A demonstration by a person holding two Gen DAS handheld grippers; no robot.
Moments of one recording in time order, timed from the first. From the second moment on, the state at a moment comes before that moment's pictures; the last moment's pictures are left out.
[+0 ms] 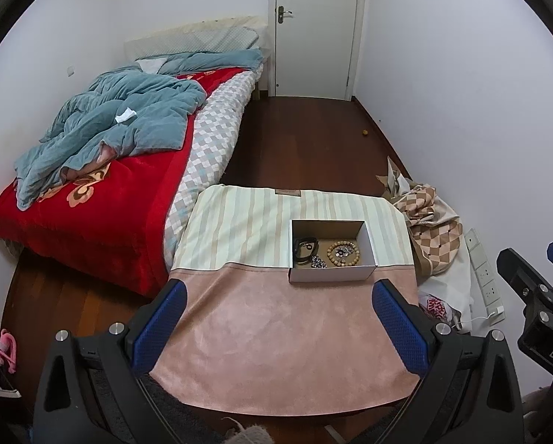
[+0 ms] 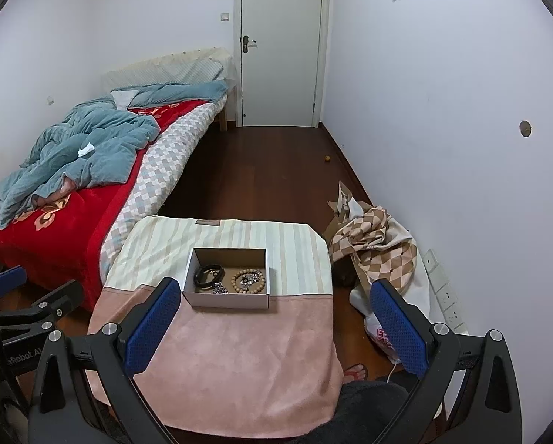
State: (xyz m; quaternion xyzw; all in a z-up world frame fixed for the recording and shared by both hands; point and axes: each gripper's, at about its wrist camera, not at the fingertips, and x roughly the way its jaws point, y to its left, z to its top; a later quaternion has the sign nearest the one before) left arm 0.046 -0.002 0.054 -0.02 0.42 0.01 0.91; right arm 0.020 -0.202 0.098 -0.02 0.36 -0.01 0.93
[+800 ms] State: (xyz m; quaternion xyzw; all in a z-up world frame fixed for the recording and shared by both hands) left arm 0.118 -0.011 0.029 -0.02 0.47 0.03 0.88; right arm 0.099 -0.203 0.074 -0.03 0.41 -0.03 0.91
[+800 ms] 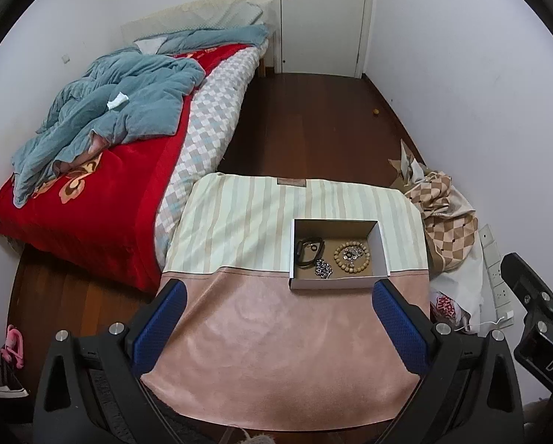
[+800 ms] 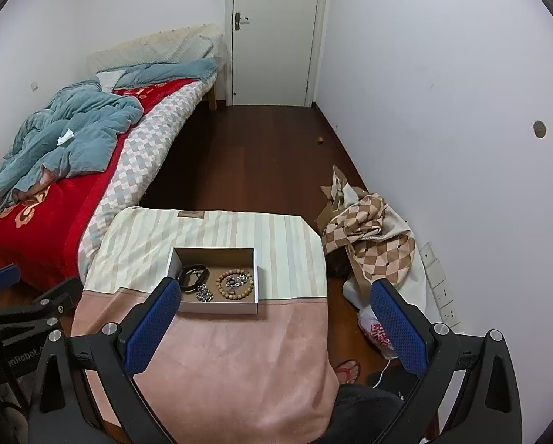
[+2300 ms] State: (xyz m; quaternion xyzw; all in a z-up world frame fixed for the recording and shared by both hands) left arm 0.138 -0.022 0.013 -0.01 0.49 0.05 0.87; right arm 0.130 -0.205 0.042 -0.03 0.45 -0.03 0.89
